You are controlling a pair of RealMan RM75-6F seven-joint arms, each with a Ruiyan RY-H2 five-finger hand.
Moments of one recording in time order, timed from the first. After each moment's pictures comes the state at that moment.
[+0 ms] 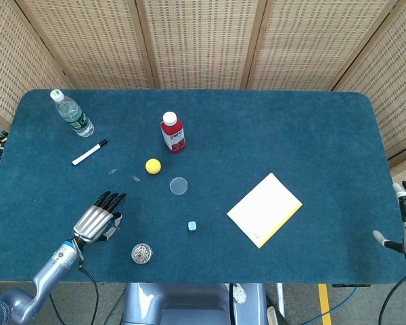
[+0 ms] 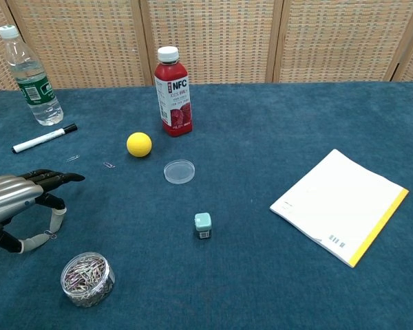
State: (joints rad) left arm -0.47 -1.60 0.09 -1.08 1.59 1.09 0.02; right arm 0.07 -1.10 0.14 -1.55 -1.35 1.45 0.01
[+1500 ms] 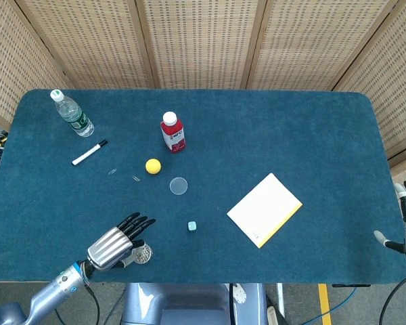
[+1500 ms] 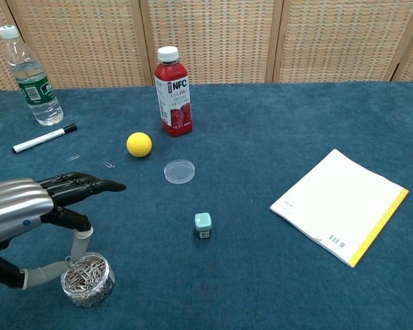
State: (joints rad) left arm -0.49 -1.44 0.19 -1.46 1.82 1.21 0.07; right arm 0.07 -1.09 0.15 -1.56 -1.35 1.46 0.01
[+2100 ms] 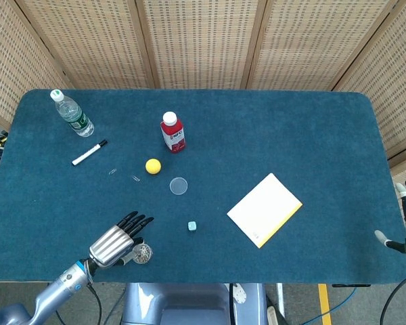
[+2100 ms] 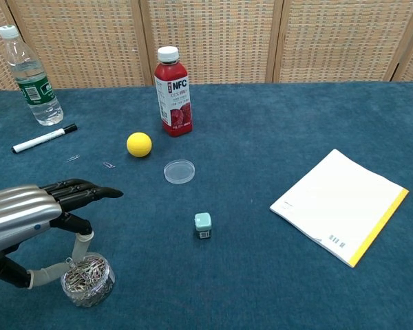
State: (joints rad) left arm -0.48 -1.47 0.16 -1.46 1.74 1.14 0.16; right arm 0.07 -1.09 0.15 -1.56 -1.35 1.46 0.02
